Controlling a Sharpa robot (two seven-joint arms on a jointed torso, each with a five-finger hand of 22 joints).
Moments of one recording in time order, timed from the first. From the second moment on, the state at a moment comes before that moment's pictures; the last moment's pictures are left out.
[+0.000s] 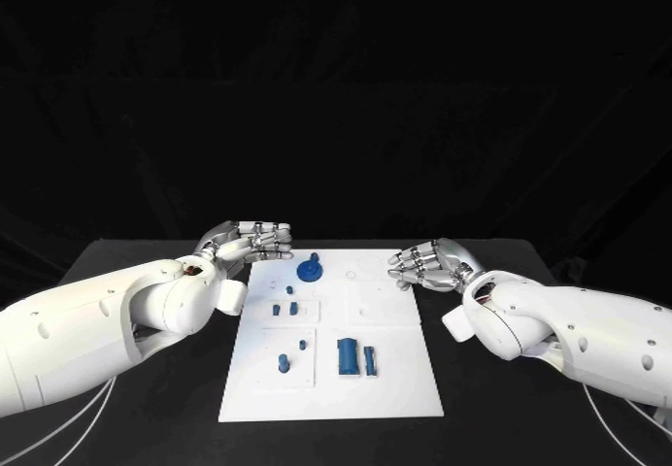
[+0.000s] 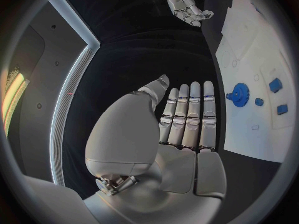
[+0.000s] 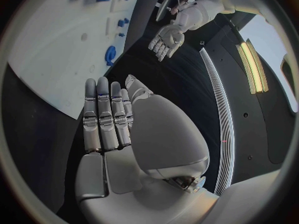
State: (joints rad) left arm 1.17 -0.86 -0.02 1.46 -0.02 -0.30 0.25; left_hand 1.39 -0.13 0.36 0.07 0.05 1.01 0.17 0.07 0.10 1.04 0.14 0.19 0.08 0.93 0.12 0.34 0.24 0.17 0.84 0.24 0.31 0.30; right arm 1.15 -0.84 -0.11 1.50 -0.48 -0.48 0.16; right_hand 1.53 -0.06 0.14 0.16 0.18 1.00 0.16 0.06 0.32 1.09 0.11 0.17 0.36 1.07 0.08 0.28 0.35 0.17 0.91 0.18 0.19 0.89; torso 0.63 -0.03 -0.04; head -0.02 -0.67
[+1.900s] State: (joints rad) left arm 1.05 -0.78 0.00 1.57 0.02 -0.75 0.49; left_hand 0.32 0.00 0.01 0.00 0.00 0.21 0.00 0.01 0.00 0.21 0.00 0.01 0.00 0.19 0.00 0.01 0.00 0.02 0.18 0.02 0.00 0.00; right arm 1.05 -0.78 0.00 1.57 -0.01 -0.75 0.49; right_hand 0.31 0.00 0.00 0.00 0.01 0.21 0.01 0.01 0.00 0.23 0.00 0.00 0.00 0.23 0.00 0.00 0.00 0.01 0.18 0.02 0.00 0.08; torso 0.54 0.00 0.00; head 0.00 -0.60
